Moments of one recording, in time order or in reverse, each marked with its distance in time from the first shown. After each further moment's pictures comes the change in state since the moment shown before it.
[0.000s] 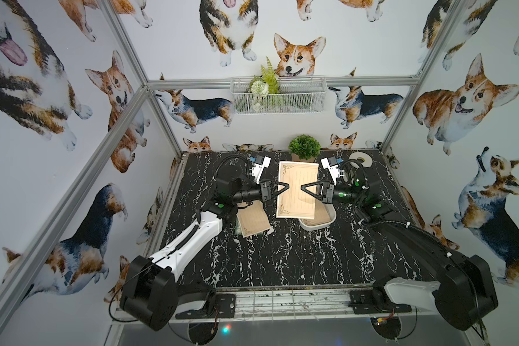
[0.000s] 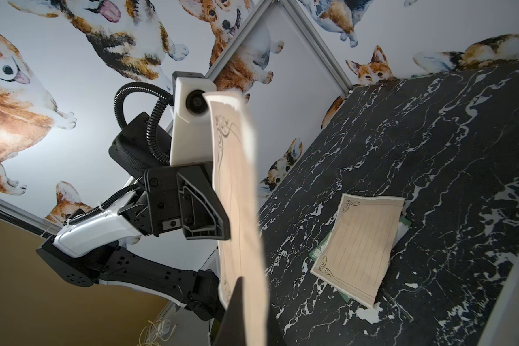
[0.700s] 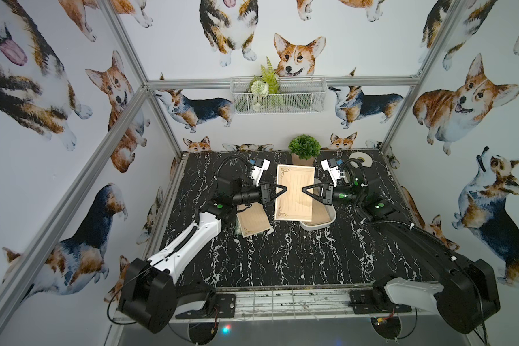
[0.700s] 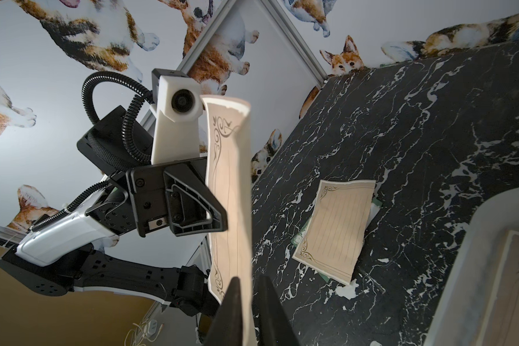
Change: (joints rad) left arm 0.003 -0.020 0.000 -0.141 -0.066 0.084; right arm 0.000 -0.022 0.025 -0.176 0.074 -0.084
